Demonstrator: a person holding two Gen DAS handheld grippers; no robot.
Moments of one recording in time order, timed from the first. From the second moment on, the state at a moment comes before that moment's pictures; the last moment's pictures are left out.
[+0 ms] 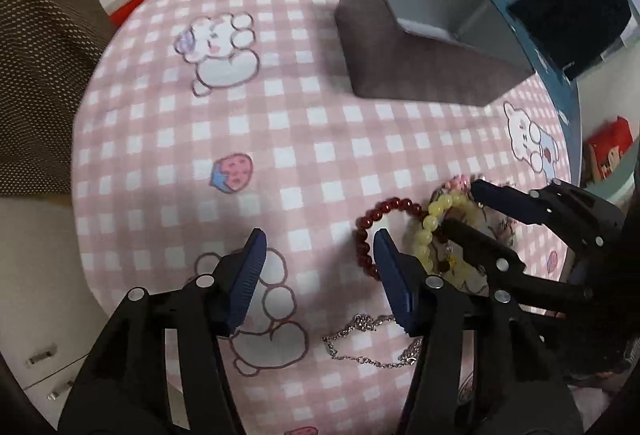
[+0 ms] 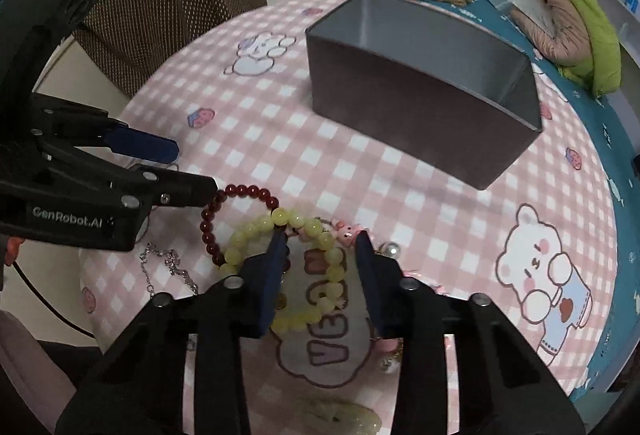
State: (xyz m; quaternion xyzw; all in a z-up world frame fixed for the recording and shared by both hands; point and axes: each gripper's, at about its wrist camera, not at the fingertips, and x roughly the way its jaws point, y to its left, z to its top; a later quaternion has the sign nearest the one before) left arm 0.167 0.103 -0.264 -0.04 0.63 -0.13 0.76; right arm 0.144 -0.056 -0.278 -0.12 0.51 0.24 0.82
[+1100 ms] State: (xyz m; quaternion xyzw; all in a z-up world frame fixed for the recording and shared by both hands) left arm 0.180 0.063 -0.246 -0.06 0.64 -0.12 0.76; right arm 0.139 -0.122 -0.217 -0.07 0.44 0.19 0.88
